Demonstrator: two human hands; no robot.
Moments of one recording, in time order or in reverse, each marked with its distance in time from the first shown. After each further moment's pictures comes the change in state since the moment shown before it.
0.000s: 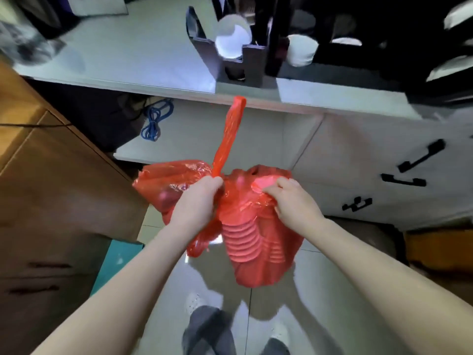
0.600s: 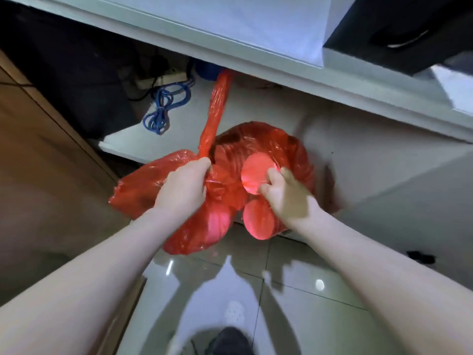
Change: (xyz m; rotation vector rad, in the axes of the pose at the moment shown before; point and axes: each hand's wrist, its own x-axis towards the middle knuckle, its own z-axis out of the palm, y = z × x) left_hand 0.118 -0.204 0.072 0.010 0.135 -0.131; right_hand 0.222 -0.030 0.112 -0.352 -0.059 -0.111
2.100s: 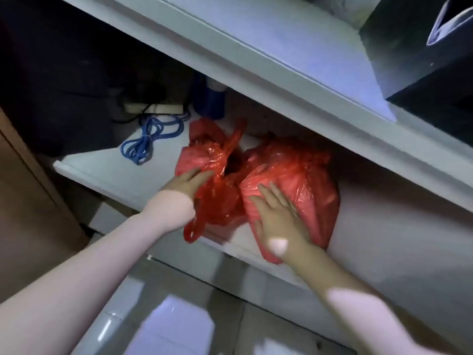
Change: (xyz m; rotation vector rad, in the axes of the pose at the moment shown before) left_hand 0.105 -0.063 0.062 -0.125 -0.050 0.022; right_hand 0.102 0.044 0.037 0.046 0.134 0.002
